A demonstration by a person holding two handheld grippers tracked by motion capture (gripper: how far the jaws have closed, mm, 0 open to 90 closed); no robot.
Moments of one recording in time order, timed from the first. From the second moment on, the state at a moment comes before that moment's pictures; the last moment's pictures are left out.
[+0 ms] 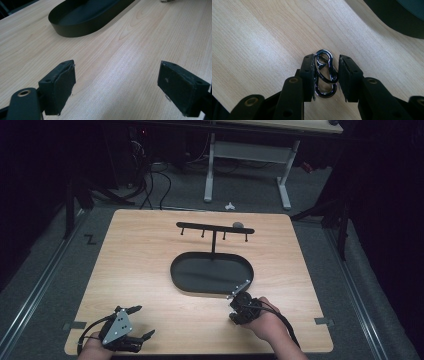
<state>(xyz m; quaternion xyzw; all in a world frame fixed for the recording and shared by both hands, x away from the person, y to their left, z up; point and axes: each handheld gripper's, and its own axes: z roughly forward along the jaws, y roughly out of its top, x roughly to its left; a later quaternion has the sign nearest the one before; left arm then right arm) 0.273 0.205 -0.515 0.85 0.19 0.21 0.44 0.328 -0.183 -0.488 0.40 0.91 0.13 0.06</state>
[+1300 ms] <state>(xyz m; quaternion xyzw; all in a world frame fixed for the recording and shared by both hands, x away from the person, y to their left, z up) 0.273 0.203 -0.516 0.85 0.19 0.21 0.44 0.312 -0.199 -0.479 0.39 0.92 0.09 0.07</state>
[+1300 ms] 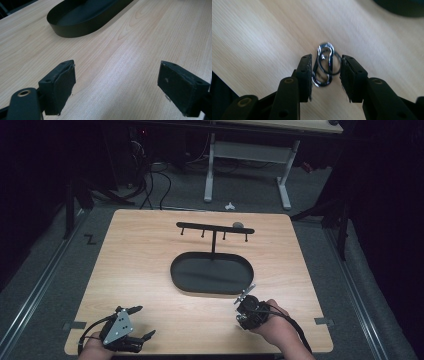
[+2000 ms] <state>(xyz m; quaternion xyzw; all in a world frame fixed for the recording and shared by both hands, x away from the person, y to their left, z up) 0.273 0.204 -0.516 0.85 0.19 0.21 0.44 0.319 -0.206 -0.473 0.40 0.91 0.11 0.08</state>
